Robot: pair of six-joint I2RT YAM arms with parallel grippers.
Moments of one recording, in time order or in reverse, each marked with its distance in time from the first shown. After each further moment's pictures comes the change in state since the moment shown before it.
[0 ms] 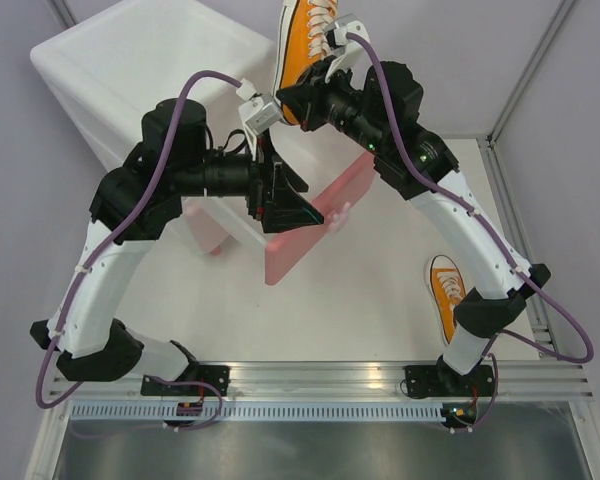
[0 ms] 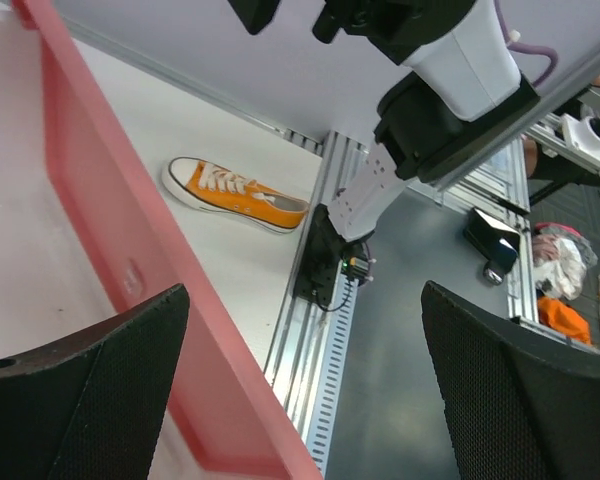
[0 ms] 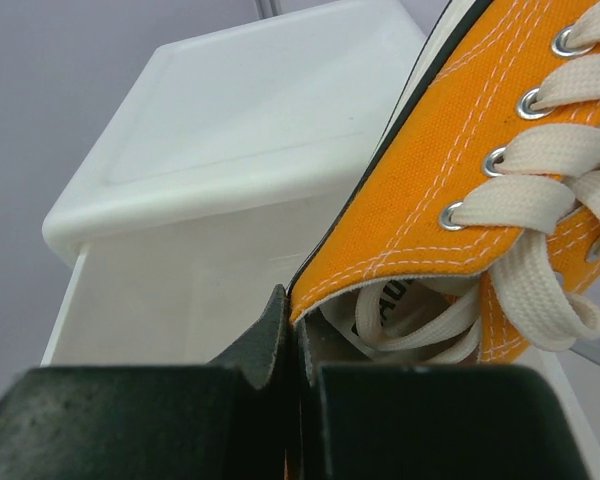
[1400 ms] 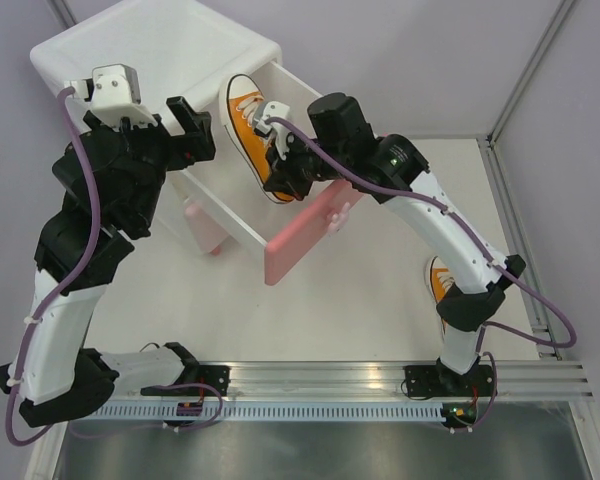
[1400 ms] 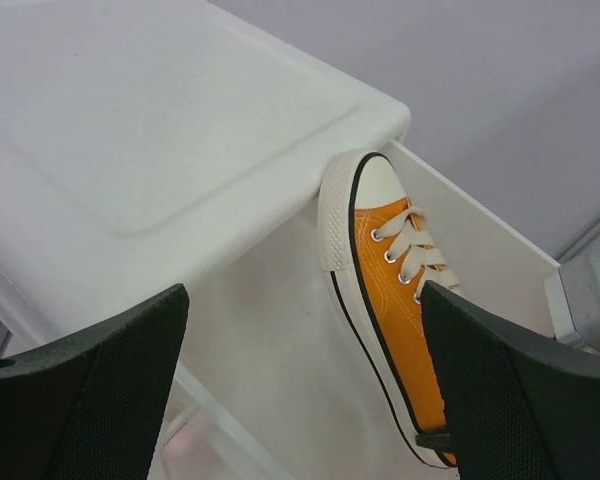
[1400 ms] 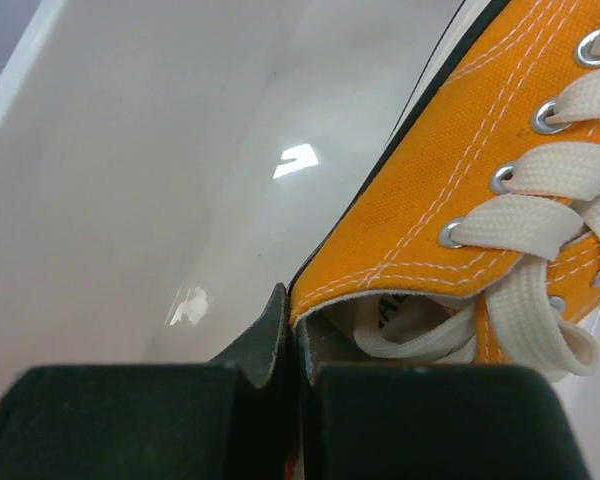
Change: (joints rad) left arm 0.013 -0.240 -0.152 0.241 -1.352 0.050; right arm 0.091 0.124 0.143 -0.591 -0.333 -0.403
